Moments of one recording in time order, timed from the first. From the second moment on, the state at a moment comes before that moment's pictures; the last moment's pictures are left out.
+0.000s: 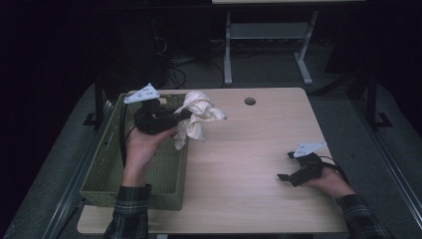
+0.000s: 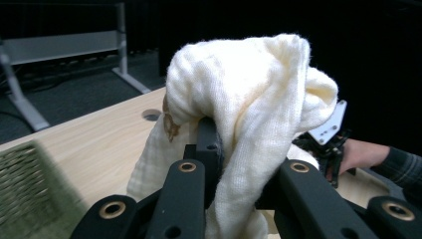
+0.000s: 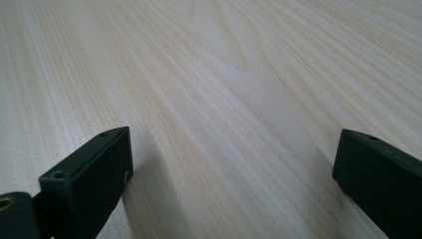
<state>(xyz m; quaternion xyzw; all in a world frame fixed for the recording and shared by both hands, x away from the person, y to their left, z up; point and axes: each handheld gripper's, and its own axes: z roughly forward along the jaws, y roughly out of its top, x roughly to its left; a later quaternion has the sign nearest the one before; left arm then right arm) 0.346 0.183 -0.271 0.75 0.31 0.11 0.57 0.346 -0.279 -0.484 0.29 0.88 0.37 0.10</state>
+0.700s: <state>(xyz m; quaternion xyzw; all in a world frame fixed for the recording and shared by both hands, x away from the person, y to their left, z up) 0.353 0.110 -0.299 0.77 0.28 0.05 0.57 0.346 -0.279 -0.484 0.29 0.88 0.37 0.10</state>
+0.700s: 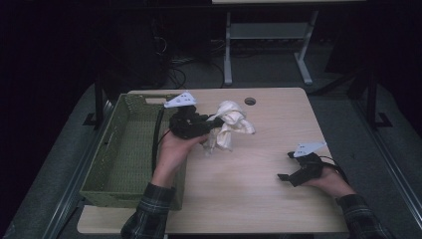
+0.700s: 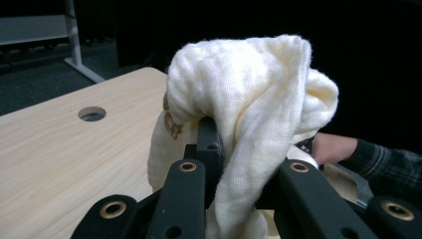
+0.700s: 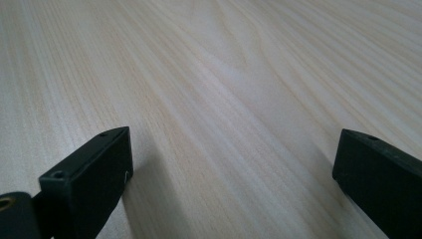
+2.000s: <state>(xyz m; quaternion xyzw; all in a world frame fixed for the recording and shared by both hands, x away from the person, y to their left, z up) 0.353 0.020 -0.421 0.84 0.28 0.04 0.47 0.346 -0.279 -0.484 0.29 0.88 0.37 0.10</state>
